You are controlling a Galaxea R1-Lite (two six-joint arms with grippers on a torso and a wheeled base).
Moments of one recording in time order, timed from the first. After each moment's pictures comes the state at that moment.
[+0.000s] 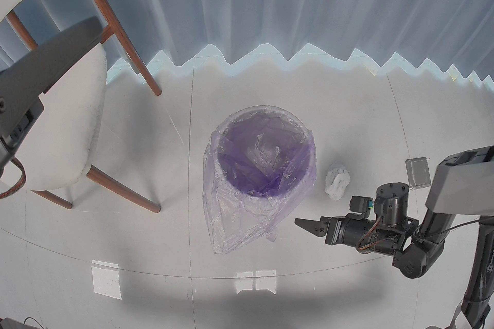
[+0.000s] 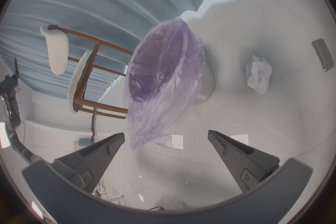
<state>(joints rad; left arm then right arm) -0.53 1.08 -0.71 -0.74 -0.42 -0.27 0.46 2.19 -0.46 -1.30 0.32 0.48</state>
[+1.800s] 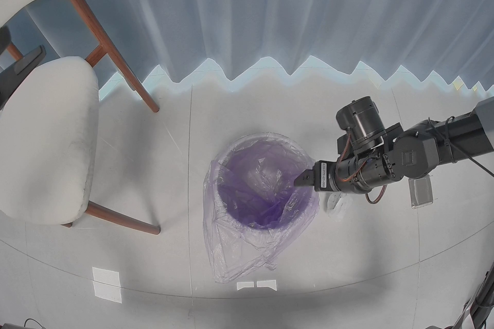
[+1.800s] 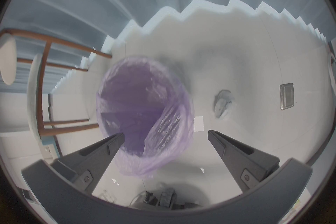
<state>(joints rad) -0.48 0.89 -0.78 -0.43 -0.43 -0.33 0.54 1.98 -1.30 0.16 -0.04 0.45</state>
